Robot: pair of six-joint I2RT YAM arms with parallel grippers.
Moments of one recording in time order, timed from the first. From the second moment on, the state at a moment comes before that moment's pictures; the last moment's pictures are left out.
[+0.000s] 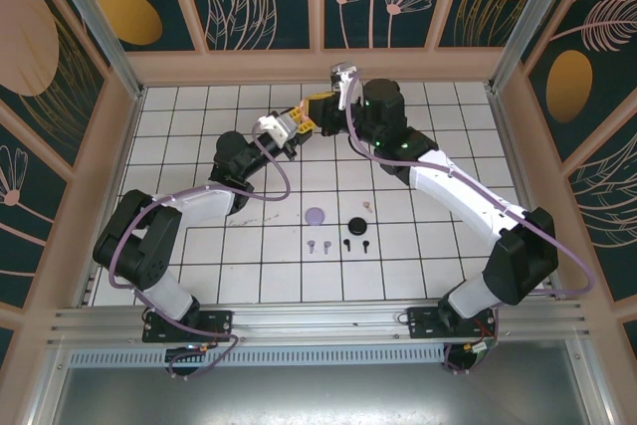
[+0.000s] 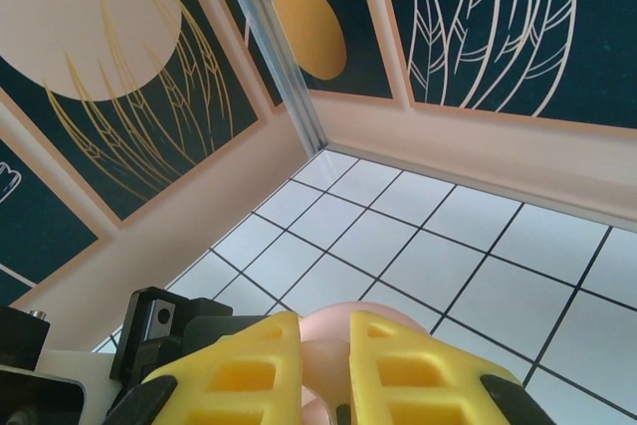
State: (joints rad) left arm -0.50 1.65 0.83 1.07 0.46 0.19; right arm 0.65 1.50 1.31 0.03 -0.26 0.28
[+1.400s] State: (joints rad) left arm -0.50 1.65 0.82 1.20 0.47 0.06; right arm 0.53 1.27 1.29 -0.23 -0.11 0.46
